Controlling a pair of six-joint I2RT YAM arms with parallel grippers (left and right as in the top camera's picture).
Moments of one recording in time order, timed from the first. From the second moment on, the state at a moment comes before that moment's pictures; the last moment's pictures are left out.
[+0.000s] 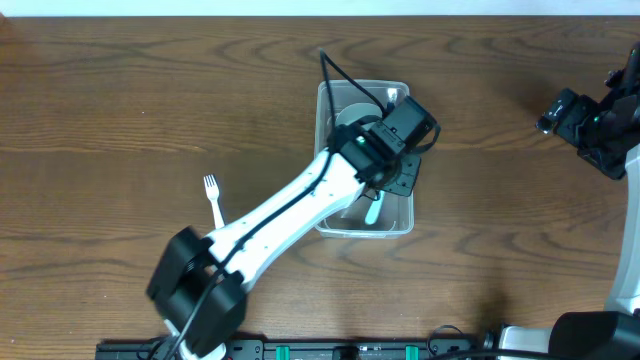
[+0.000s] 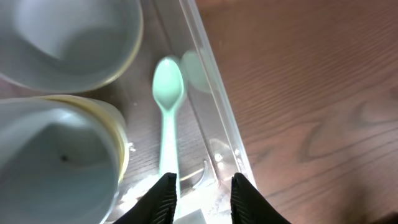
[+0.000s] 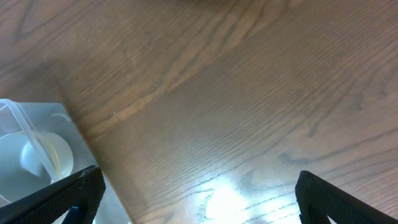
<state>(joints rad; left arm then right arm) -0.83 1.86 1.63 -0.89 0.04 -0.48 -0.30 1.54 1.62 -1.24 -0.03 0.36</state>
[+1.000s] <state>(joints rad) -0.14 1.58 1.05 -0.94 -0.09 -0.37 -0.30 1.54 1.61 -1.24 -0.03 0.36</state>
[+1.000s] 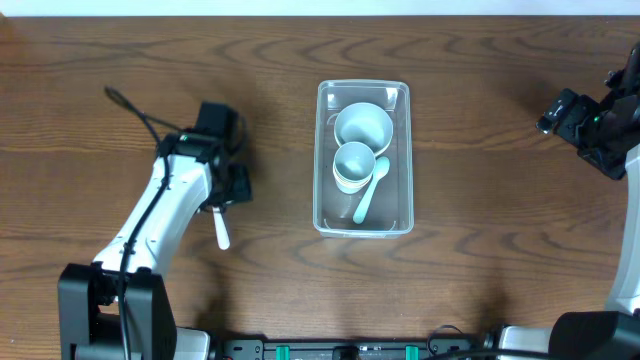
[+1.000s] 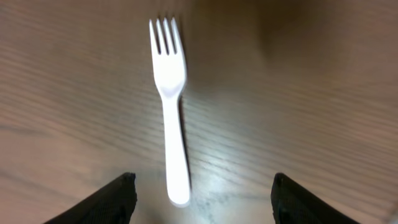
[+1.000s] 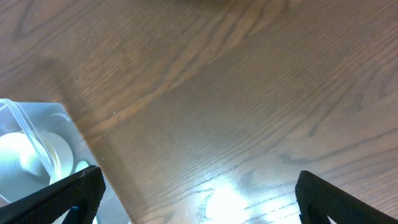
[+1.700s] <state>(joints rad) -0.09 1.58 0.78 -0.63 -0.03 -0.30 -0.30 1.54 1.61 -1.24 -0.03 0.36</state>
